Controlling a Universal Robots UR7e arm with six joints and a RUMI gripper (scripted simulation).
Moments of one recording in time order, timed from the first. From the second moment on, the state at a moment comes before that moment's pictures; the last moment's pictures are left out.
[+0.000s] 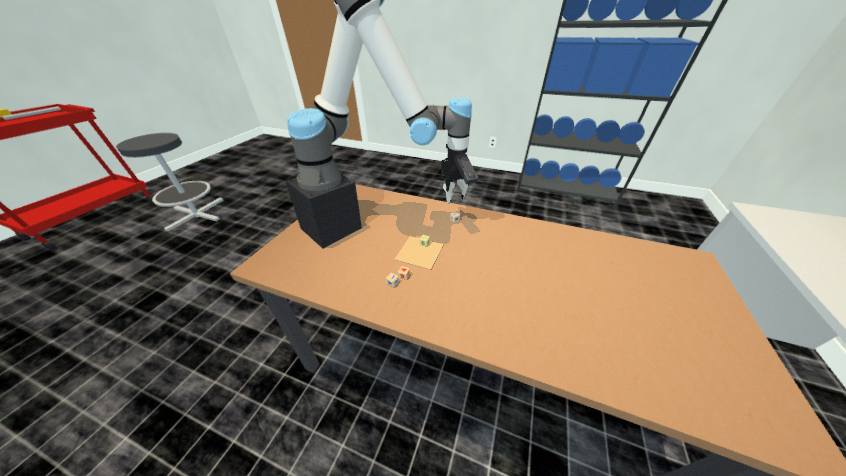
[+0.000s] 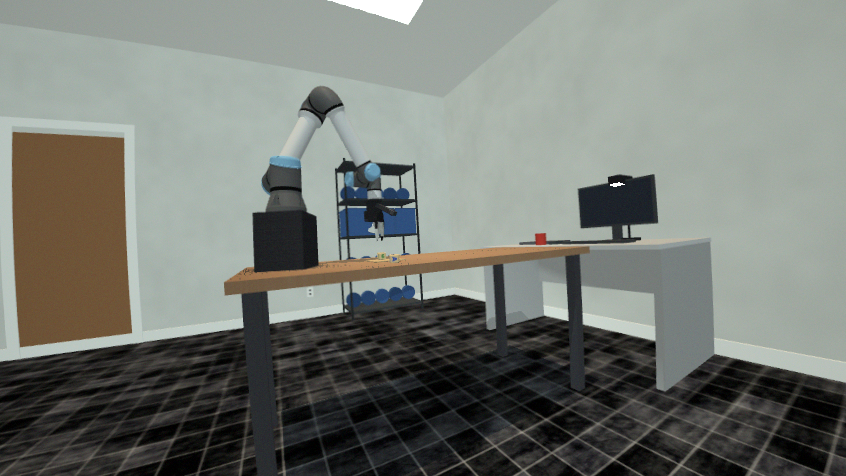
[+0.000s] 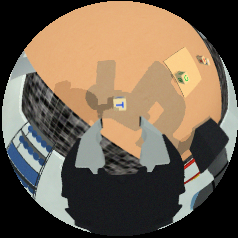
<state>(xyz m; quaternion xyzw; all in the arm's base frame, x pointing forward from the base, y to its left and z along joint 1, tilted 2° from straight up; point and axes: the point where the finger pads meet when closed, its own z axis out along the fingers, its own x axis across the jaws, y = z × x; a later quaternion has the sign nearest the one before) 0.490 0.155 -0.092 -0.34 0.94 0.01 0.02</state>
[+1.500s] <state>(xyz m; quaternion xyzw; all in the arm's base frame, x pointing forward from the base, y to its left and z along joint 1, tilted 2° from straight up) 0.491 0.156 -0.123 -0.34 0.94 0.01 0.01</state>
